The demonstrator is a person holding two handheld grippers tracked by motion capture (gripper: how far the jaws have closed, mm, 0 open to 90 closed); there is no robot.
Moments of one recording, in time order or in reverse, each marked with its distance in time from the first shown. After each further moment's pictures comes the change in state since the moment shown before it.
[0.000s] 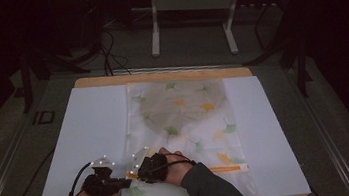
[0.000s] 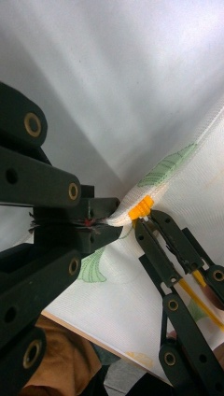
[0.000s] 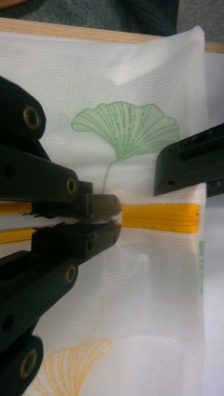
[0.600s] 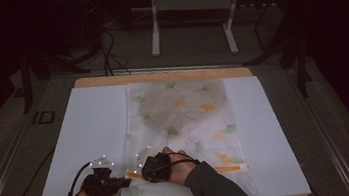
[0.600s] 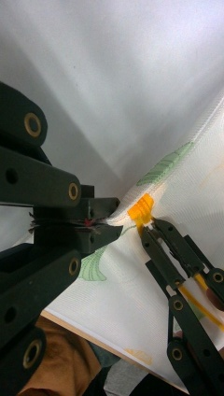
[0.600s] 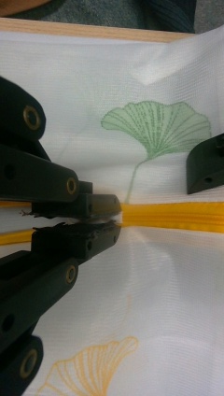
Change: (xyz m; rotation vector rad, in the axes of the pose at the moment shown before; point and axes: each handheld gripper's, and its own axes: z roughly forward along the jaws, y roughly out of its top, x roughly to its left) left arm -0.001 0.000 -0.003 -0.020 0.006 0.021; right arm -0.001 -0.007 -0.006 0.040 -0.006 0.002
